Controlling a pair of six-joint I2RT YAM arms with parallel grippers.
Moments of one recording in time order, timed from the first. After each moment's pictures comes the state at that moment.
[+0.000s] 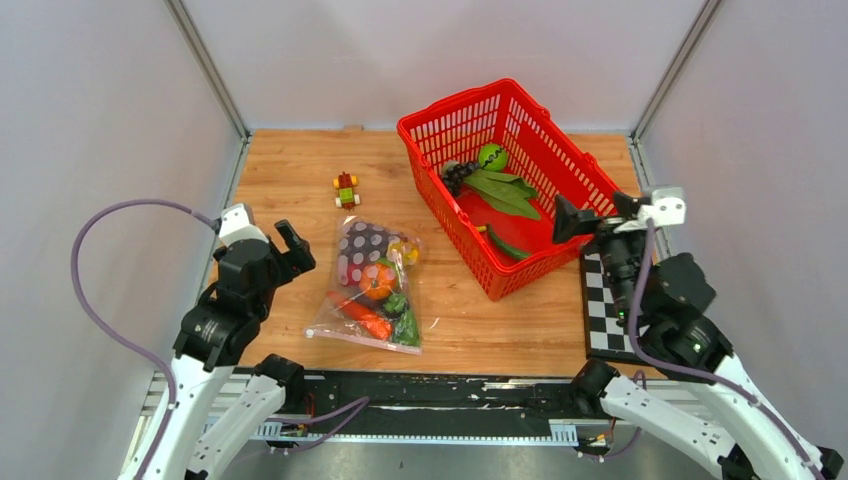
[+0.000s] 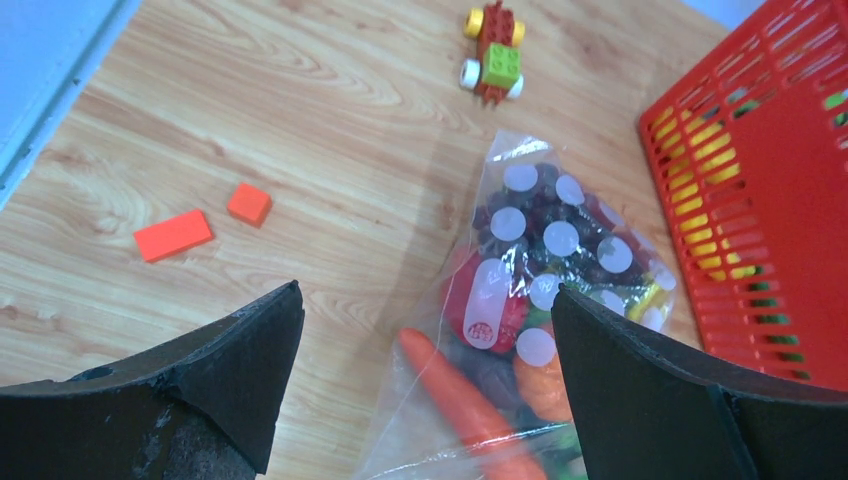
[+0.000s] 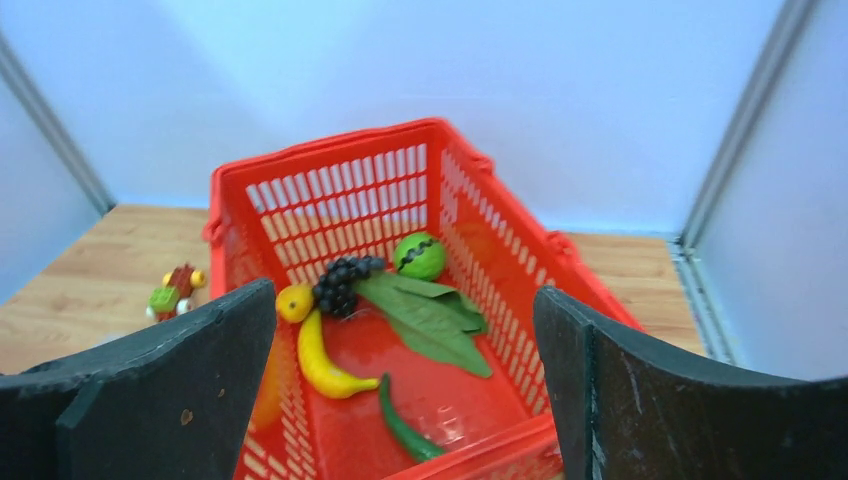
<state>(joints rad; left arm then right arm) -0.37 0.59 0.89 -0.80 -0.45 -0.56 0.81 0.61 0.97 -0.21 0.63 -0.04</state>
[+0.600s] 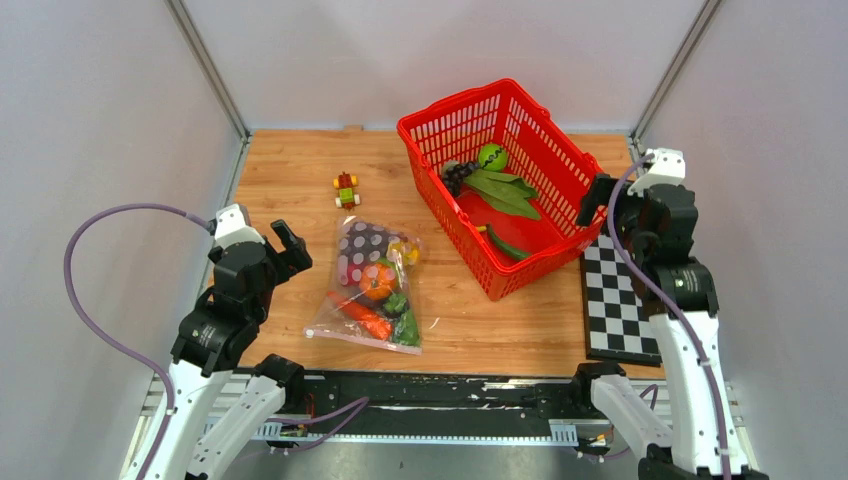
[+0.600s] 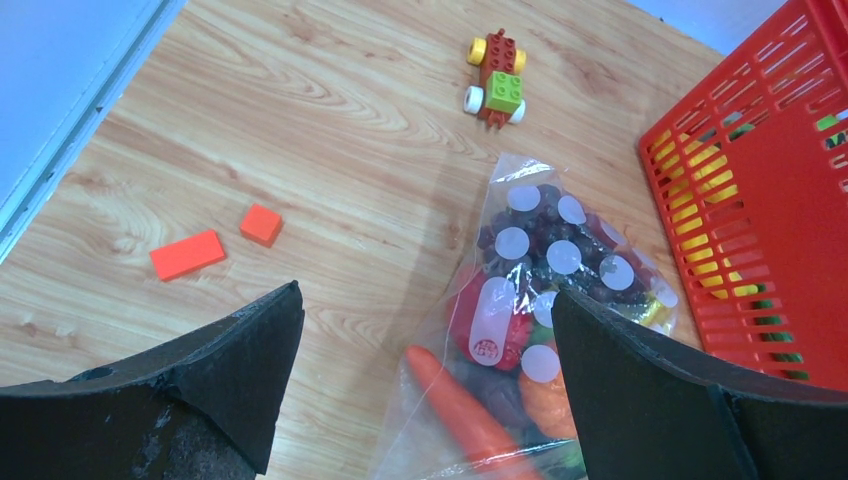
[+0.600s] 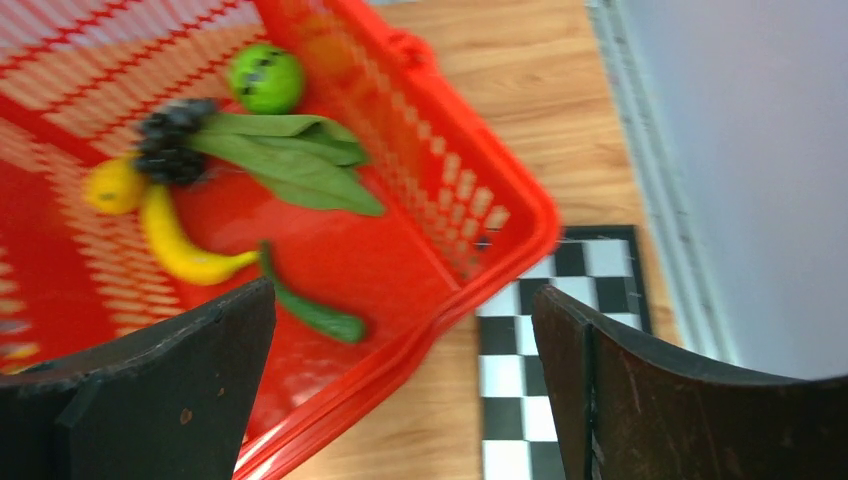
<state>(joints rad) -0.37 0.55 0.89 -0.77 -0.49 -0.53 0.06 0.87 1.16 -0.65 0.19 0.11</state>
